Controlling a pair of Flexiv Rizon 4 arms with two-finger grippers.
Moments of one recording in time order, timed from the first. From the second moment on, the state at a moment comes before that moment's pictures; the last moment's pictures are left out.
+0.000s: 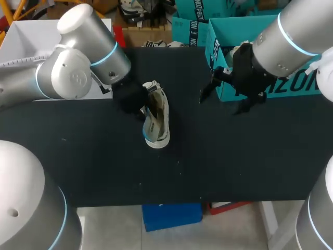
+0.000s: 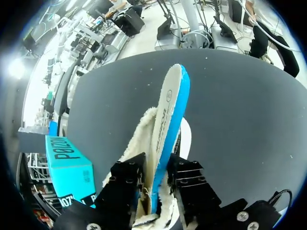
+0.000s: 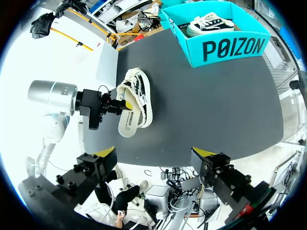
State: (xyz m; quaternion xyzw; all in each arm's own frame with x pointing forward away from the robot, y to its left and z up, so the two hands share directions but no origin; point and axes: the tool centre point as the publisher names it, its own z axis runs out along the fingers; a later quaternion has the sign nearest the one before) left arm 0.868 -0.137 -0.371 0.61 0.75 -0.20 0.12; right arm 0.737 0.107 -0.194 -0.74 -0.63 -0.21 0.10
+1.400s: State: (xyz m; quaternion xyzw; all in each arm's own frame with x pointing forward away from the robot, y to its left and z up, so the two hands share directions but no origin) left arm 0.834 -0.135 -0.259 0.58 0.66 -0.35 0.33; right arm 0.751 0.114 -0.171 -0.72 -0.64 -0.25 0.11
